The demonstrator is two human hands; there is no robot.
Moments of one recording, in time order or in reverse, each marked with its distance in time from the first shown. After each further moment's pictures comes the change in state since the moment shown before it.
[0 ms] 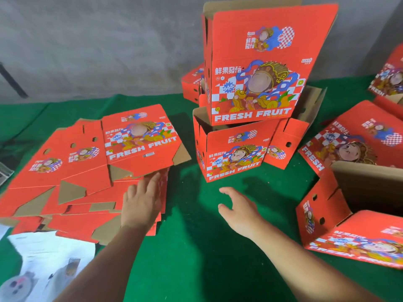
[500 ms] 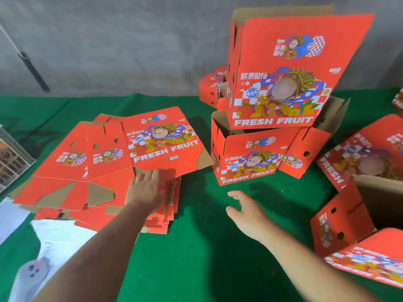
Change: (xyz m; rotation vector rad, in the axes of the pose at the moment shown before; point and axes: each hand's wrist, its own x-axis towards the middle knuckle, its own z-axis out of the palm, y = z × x) left_hand 0.034 -0.033 -0.023 0.043 -0.231 -0.037; right_hand 0.007 -0.017 0.007 0.058 -0.094 0.042
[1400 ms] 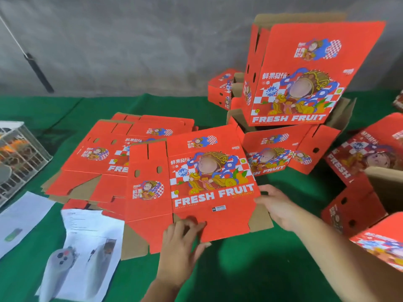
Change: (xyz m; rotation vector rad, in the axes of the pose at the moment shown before) left_hand -0.163 0.010 0.082 -0.417 0.398 0.328; right_hand -0.005 -0.005 -0.002 0.476 0.024 0.333
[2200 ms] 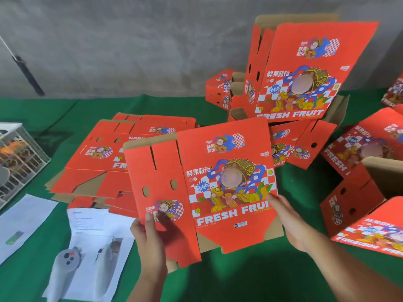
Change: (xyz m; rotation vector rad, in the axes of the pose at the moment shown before) left_hand -0.004 -0.037 -0.039 -0.996 0.466 -1.048; right_hand -0.037 0.059 0.012 0.224 0.017 0.001
